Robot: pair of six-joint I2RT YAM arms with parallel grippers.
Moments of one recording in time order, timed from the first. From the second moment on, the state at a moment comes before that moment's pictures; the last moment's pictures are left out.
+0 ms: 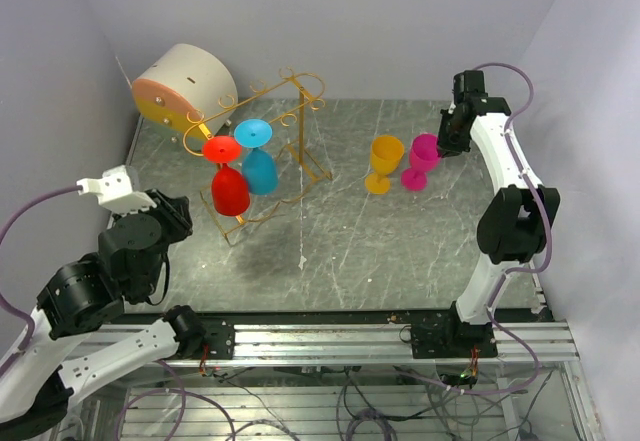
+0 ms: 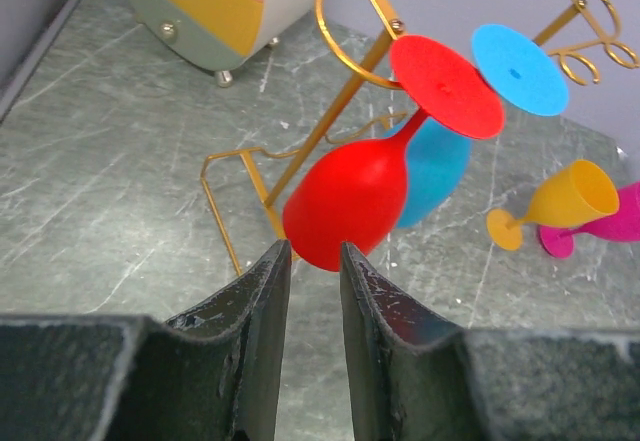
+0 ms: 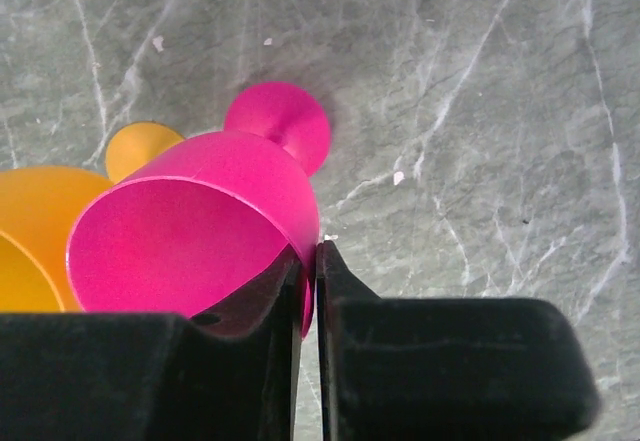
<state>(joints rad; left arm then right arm) -0.91 0.57 1.16 -0.93 -0.90 -0.67 0.01 1.88 1.79 -0.96 0.08 0.22</state>
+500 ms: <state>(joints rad) -0.91 0.51 1.05 -0.92 -1.04 -0.72 0.11 1.84 1.83 -0.99 0.13 0.23</state>
